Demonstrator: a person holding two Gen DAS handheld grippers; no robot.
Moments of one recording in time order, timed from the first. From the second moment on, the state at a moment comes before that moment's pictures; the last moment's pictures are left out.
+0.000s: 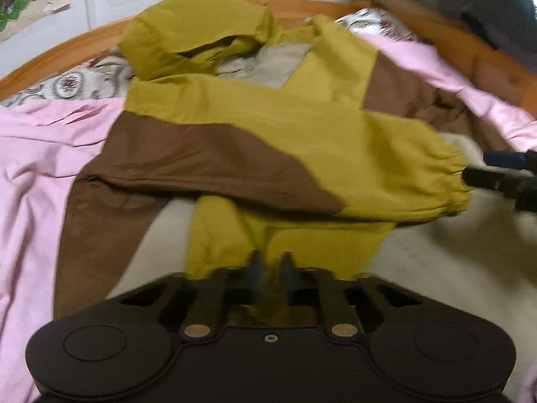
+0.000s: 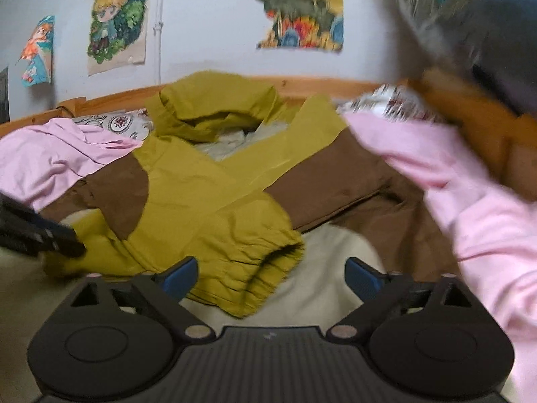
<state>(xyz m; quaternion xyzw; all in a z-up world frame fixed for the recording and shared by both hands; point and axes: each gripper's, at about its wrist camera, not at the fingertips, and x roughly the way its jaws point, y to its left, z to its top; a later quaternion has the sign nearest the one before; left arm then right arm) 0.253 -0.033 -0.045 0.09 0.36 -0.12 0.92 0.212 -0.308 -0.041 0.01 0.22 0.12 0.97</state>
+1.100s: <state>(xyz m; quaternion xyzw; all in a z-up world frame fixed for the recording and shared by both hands) 0.345 0.047 0.042 0.01 0.31 -0.06 0.95 0.226 -0.295 -0.012 0.00 0.21 0.12 0.97</state>
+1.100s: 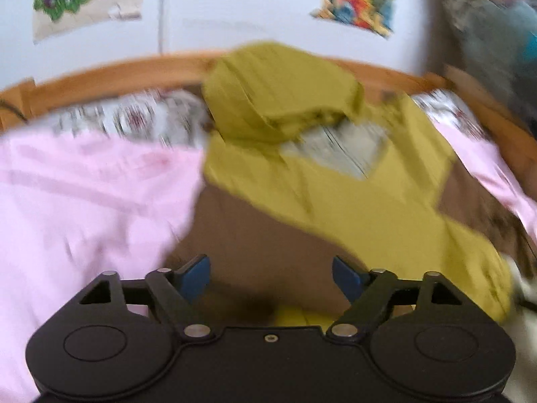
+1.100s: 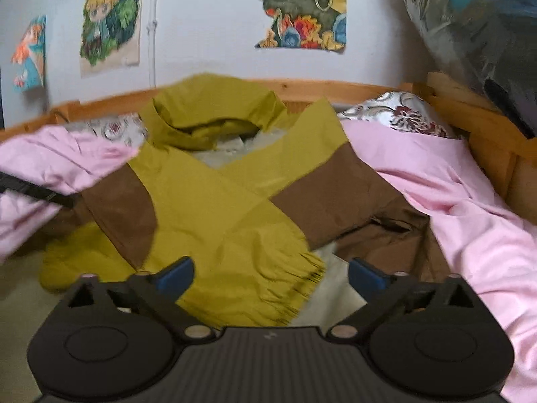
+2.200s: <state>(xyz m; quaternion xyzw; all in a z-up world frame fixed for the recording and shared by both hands) 0.471 -0.034 0.073 0.14 0.08 -0.07 0.98 0.245 -0.286 -0.044 0.11 0.21 0.13 0.96</state>
